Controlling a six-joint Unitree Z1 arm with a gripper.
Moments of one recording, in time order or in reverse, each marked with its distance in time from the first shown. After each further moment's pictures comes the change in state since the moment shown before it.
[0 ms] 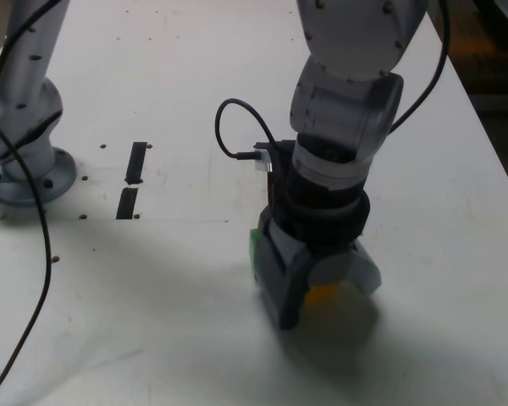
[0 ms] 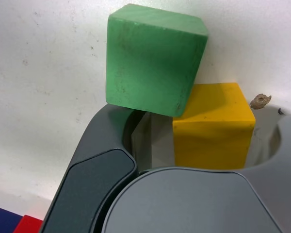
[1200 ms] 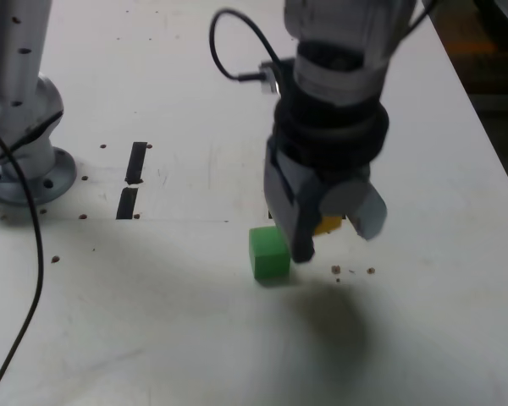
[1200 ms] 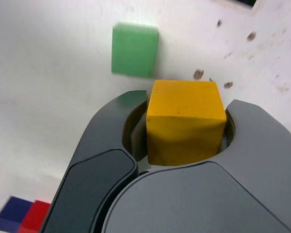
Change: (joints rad) arm -0.028 -0.099 -0.265 0.331 0.163 0.006
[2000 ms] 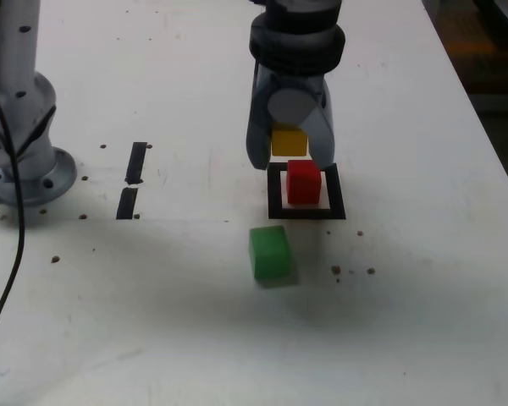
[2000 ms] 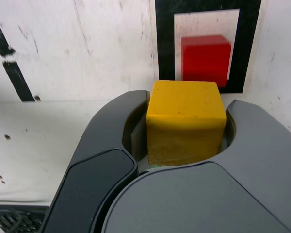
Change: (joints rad) arm 0.325 -0.124 0.229 -0.036 -0.042 0.706
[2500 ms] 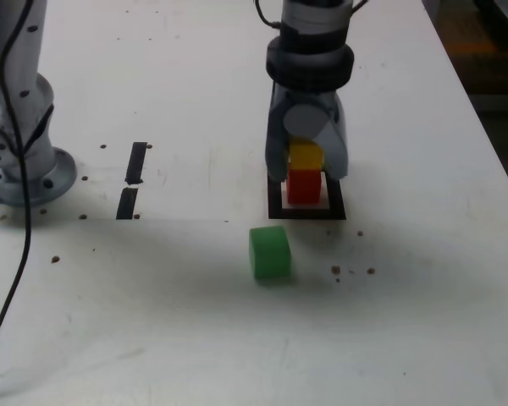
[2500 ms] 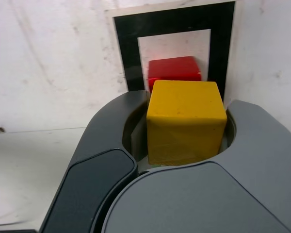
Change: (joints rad) arm 0.063 0.042 0.086 -0.191 -0.029 0.096
